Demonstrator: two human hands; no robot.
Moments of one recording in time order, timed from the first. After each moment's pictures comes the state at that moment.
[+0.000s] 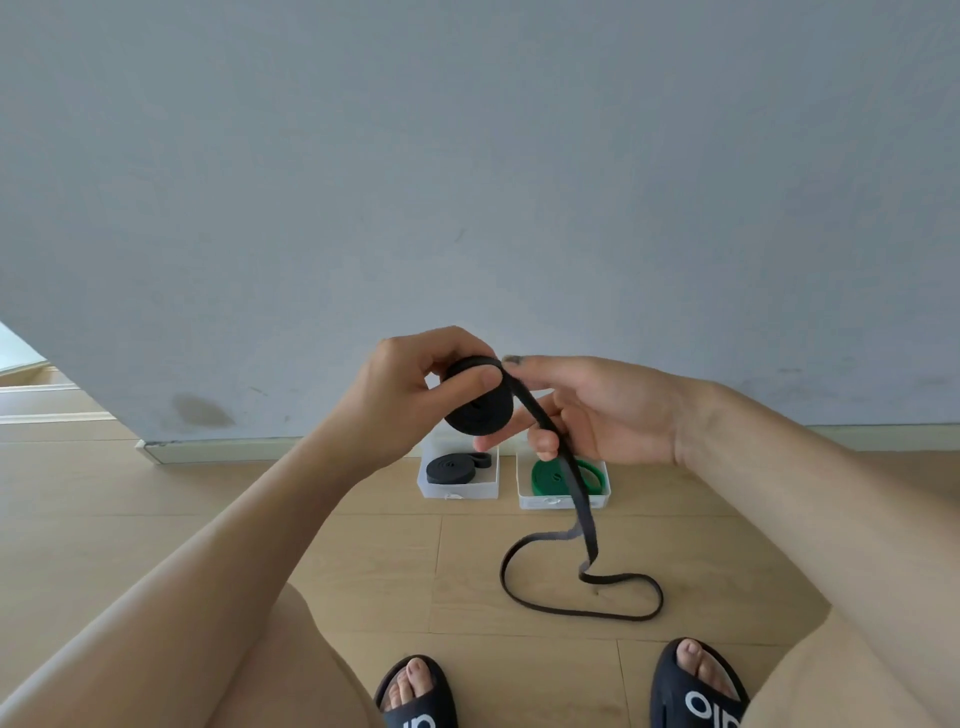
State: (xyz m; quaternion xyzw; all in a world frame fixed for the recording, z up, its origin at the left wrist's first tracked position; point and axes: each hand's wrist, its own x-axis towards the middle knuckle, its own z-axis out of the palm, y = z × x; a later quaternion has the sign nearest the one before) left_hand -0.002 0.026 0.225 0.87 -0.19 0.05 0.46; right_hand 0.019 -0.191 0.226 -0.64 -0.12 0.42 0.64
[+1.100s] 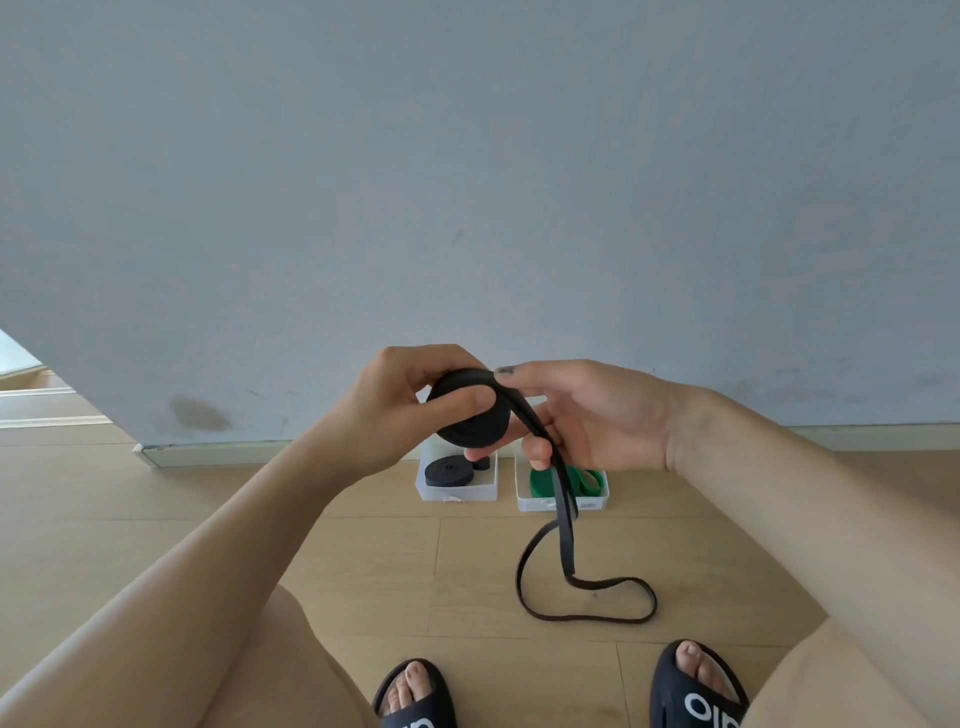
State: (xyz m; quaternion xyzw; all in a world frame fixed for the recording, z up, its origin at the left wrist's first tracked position) left_hand -0.001 0.037 0.222 0.85 -0.22 -0.01 0.48; right_hand 0.018 -0.189 0.223 -0.61 -0.12 0.43 0.66
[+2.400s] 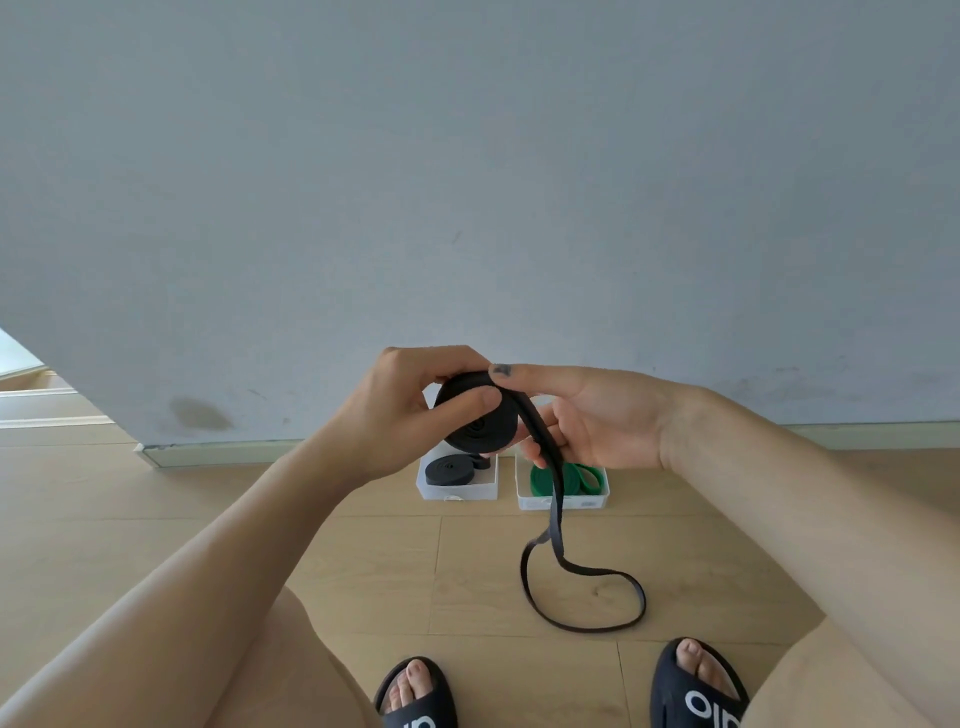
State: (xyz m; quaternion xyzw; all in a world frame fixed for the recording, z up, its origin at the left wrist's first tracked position) left_hand -0.001 0.032 0.219 0.87 -0.27 0.05 0.40; right_hand 0.019 -0.191 0.218 -0.63 -0.08 0.42 0.65
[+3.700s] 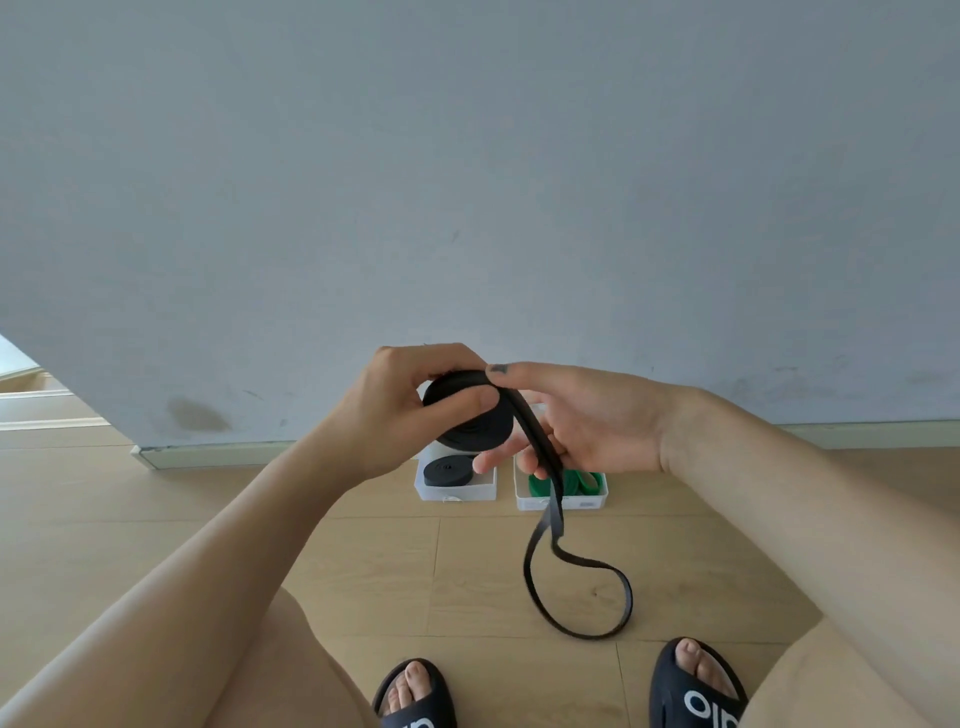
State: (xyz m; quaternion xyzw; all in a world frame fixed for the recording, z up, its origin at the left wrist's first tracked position) left_hand -0.001 0.033 0.221 0.87 -0.25 0.04 0.43; right_hand 0.020 -0.190 0.218 -0.64 -0.10 0.44 0.62
